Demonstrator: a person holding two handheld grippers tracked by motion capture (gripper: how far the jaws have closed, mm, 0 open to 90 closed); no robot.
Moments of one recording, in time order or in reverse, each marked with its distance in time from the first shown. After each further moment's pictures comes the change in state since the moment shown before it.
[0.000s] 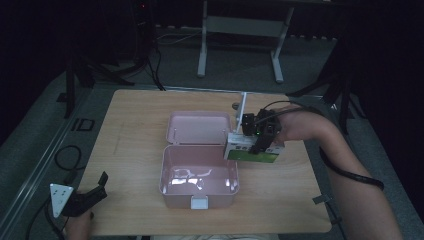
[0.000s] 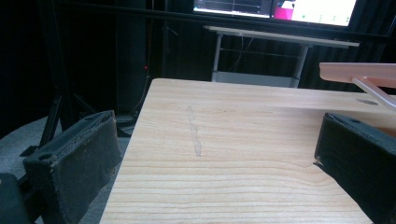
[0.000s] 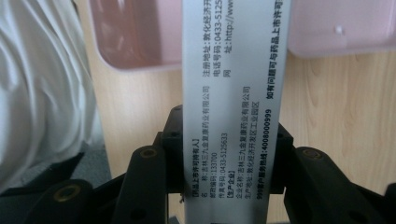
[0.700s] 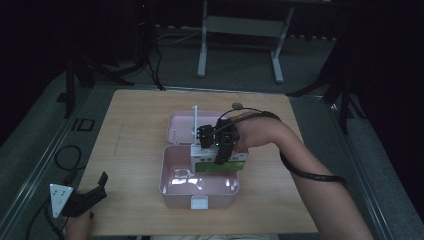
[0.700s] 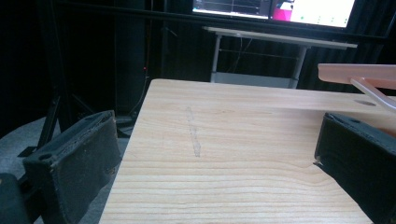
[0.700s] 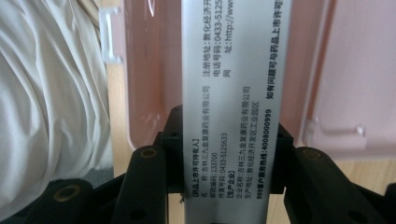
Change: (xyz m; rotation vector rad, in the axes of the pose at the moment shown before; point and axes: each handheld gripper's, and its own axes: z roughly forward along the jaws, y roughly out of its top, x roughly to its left) left arm 0.000 0.000 0.000 -0.002 -0.004 -0.001; right arm 0.026 0.090 0.022 0.038 0.034 -0.123
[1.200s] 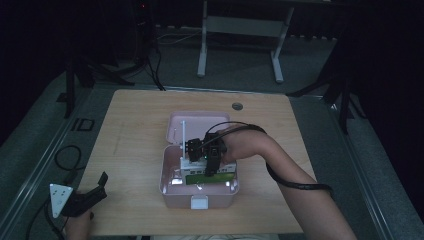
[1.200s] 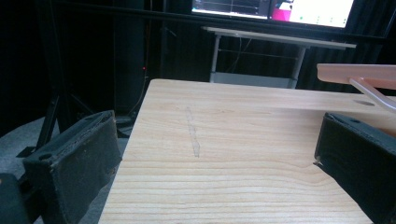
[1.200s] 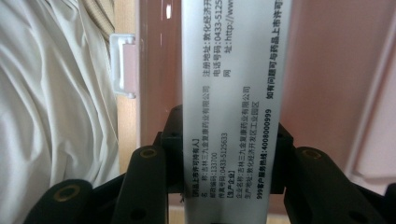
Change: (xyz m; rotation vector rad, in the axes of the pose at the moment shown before) left arm 0.000 0.000 0.000 -0.001 -0.003 -0.002; right arm 0.010 0.022 0.036 -0.003 0.047 -0.022
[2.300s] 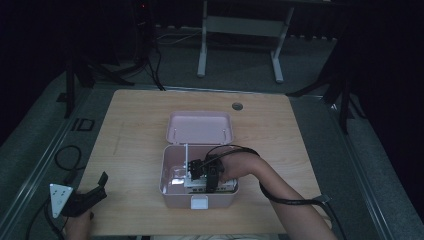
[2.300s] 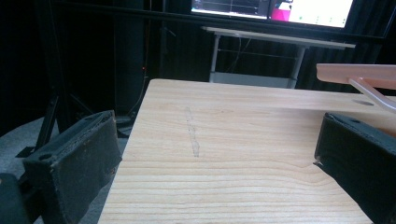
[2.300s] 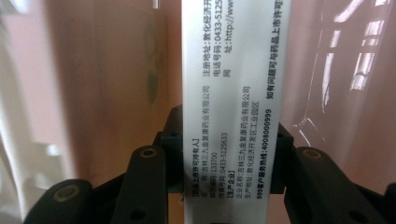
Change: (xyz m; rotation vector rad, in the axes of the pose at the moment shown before) left arm 0.000 0.000 0.000 0.000 -0.003 0.002; right arm -0.002 -0.006 0.091 0.014 0.098 0.039
